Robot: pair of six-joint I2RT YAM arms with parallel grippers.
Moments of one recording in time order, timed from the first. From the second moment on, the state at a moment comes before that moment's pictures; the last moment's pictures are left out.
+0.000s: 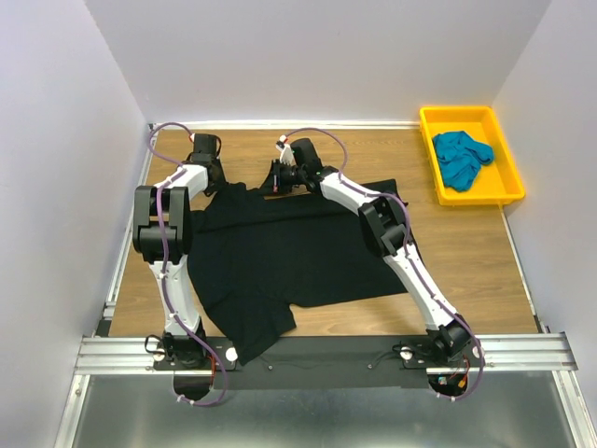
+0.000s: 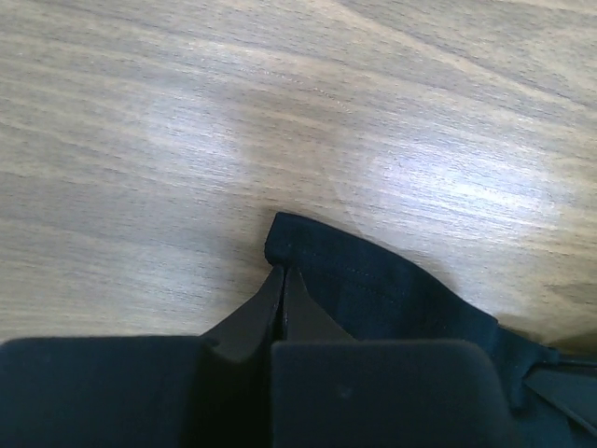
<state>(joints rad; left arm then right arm) -0.03 2.07 1.44 -0.28 -0.09 -0.29 0.61 2.76 2.30 -0.07 -0.65 0.65</state>
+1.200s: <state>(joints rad) -0.03 1.49 0.93 -0.48 0.09 -0.31 0.69 2.32 1.64 -0.08 -0.77 0.51</state>
